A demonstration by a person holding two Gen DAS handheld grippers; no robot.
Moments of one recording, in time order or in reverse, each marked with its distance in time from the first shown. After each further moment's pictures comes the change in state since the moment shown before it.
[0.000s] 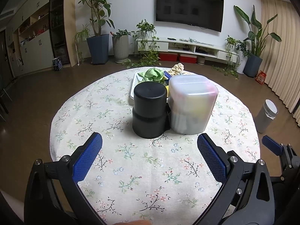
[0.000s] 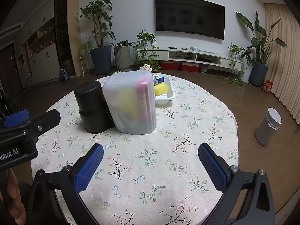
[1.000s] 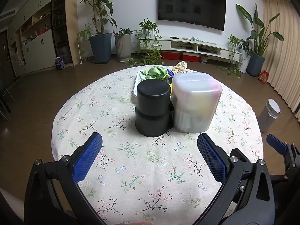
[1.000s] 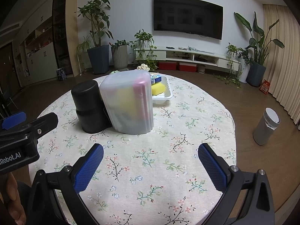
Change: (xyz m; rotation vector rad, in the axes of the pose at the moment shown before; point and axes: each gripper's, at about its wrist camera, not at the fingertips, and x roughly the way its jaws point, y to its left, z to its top) left arm 0.004 0.002 -0.002 -0.003 0.005 0.023; right arm 0.002 -0.001 -0.002 -0.002 0.005 -0.014
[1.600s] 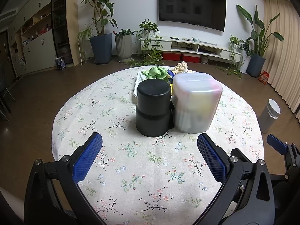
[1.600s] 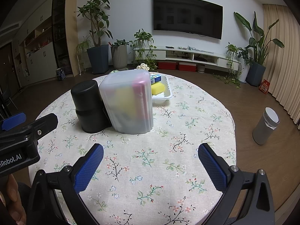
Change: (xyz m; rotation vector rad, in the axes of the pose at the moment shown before) left arm 0.000 0.001 -0.001 0.000 -0.006 0.005; right arm 0.001 -0.002 0.001 -0.001 0.003 -0.001
